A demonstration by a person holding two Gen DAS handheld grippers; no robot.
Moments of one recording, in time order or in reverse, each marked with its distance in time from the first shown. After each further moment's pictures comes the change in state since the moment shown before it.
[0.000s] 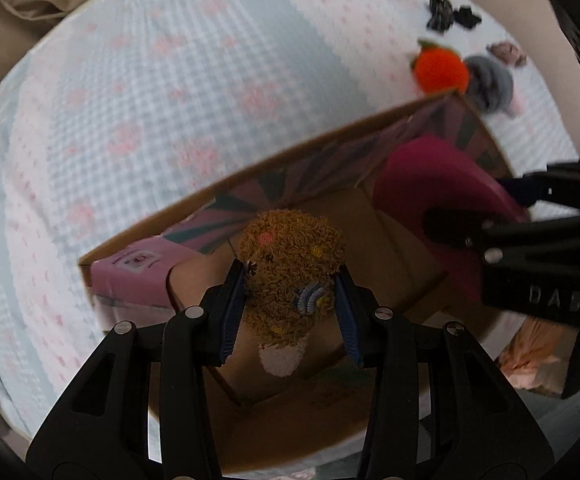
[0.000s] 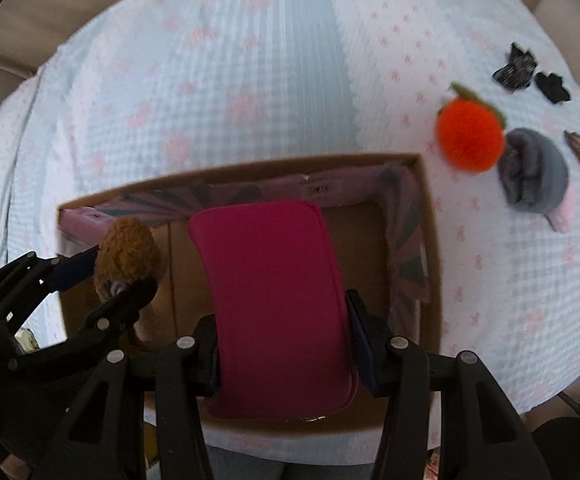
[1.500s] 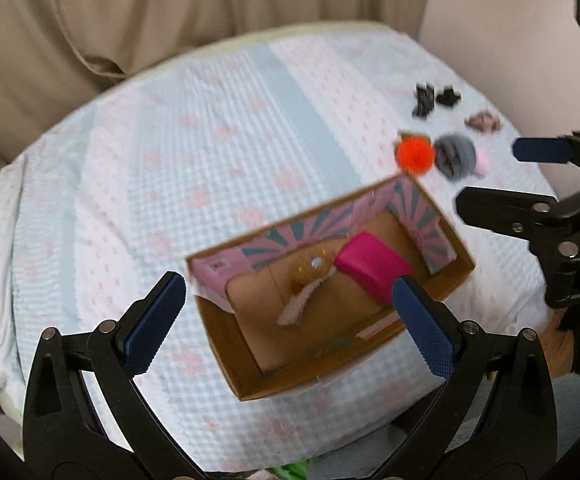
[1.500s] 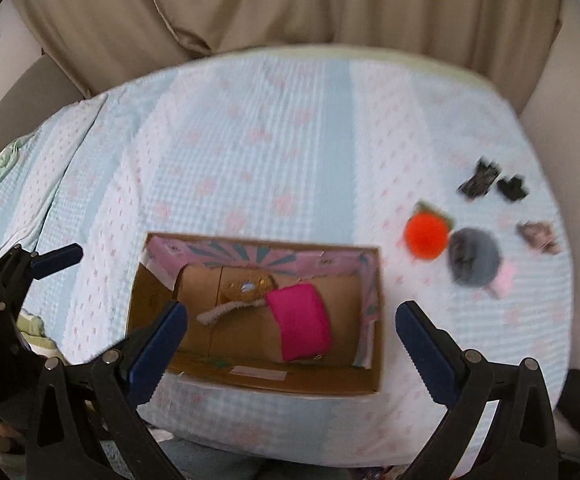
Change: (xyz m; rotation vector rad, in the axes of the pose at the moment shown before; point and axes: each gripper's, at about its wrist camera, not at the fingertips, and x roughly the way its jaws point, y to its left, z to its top) left arm -0.154 -0.004 -0.047 -0.041 -0.294 0.087; right arm -0.157 0.028 -0.057 -0.159 -0.387 -0.022
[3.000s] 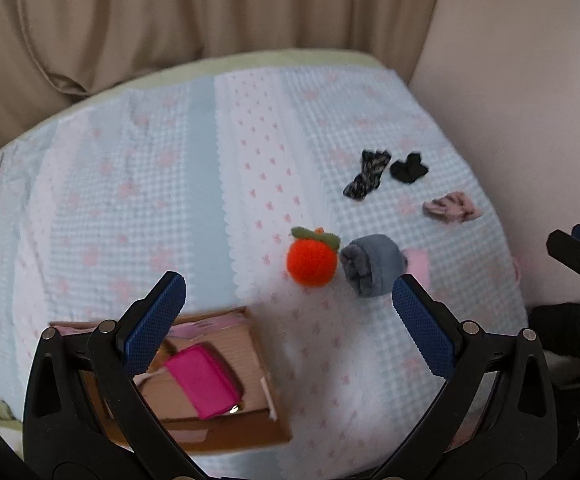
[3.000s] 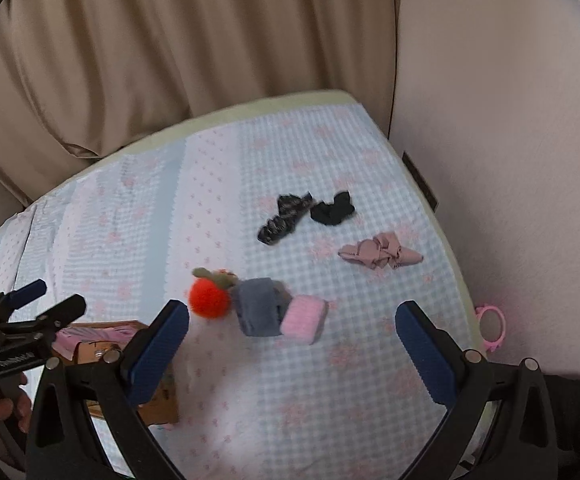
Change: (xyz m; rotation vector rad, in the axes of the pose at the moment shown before) left arm 0.067 -0.211 0.159 -0.162 -0.033 0.000; right arm -0.060 -0.329 -0.005 0.270 -0.150 -0.096
